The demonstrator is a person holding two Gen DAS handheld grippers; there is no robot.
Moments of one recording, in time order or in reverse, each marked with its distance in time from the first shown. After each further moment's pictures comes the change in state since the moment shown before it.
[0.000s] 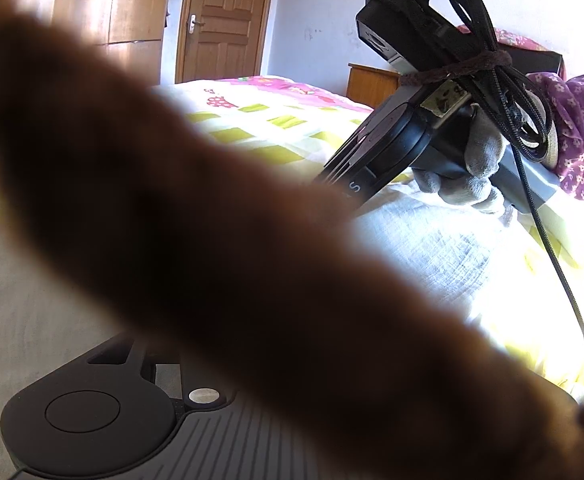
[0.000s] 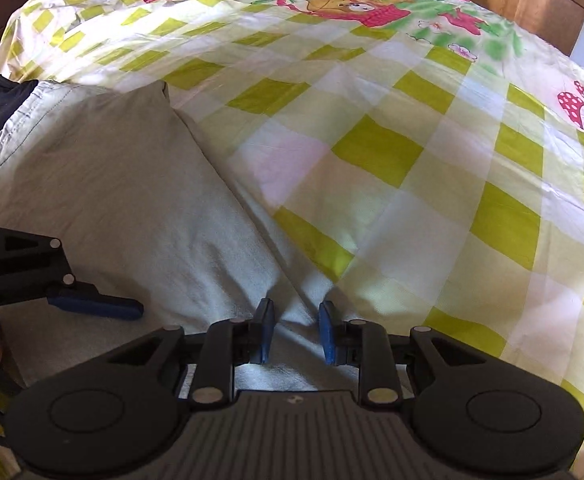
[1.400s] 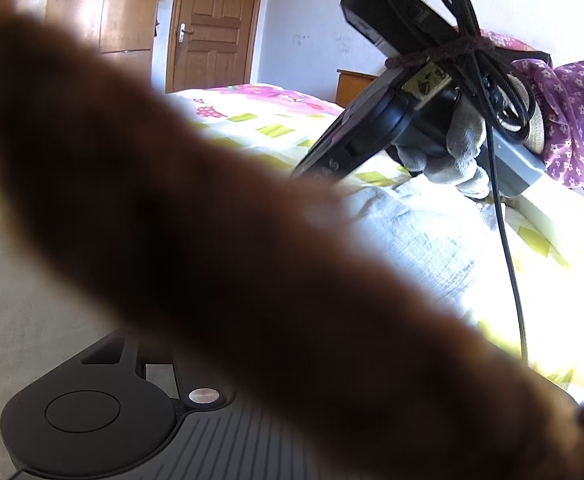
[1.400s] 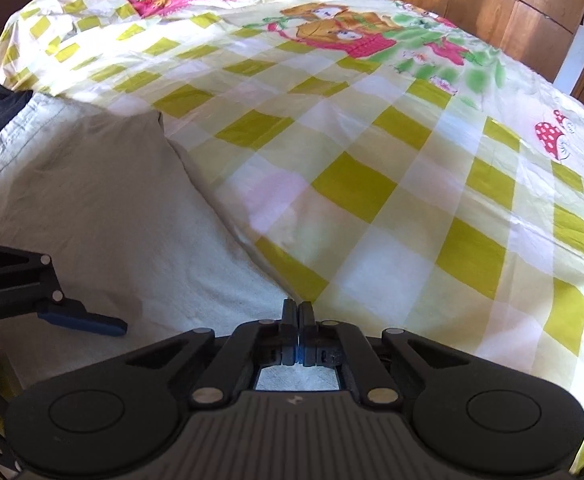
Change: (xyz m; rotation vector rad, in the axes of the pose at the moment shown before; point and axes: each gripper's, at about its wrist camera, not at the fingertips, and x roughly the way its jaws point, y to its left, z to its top) left arm -0.010 -0.006 -0.001 0.027 -0.028 -0.021; right arm -0.024 -0.001 0.010 -0.016 -0.075 -0.064
